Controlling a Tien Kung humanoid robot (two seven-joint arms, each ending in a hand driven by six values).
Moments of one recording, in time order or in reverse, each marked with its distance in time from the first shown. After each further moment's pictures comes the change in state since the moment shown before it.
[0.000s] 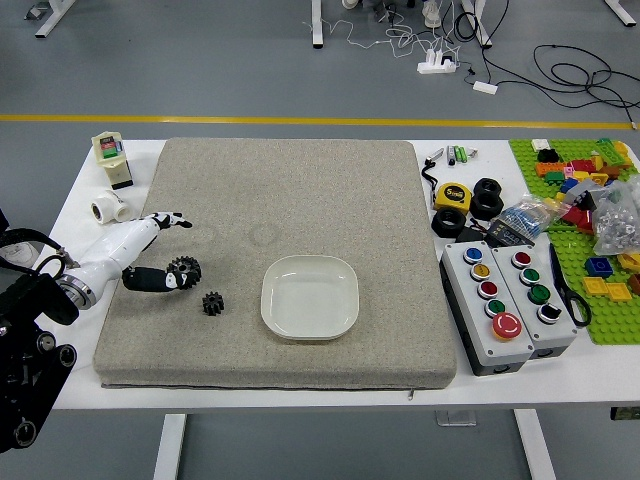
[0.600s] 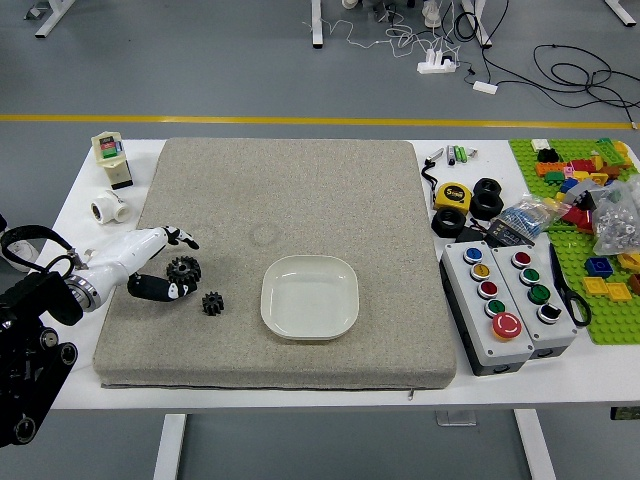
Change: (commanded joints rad) left arm -0.024 0.004 0.032 0.045 0.000 -0.060 0.000; right arm 0.006 -0.002 0.000 0.000 -0.001 0.001 0.000
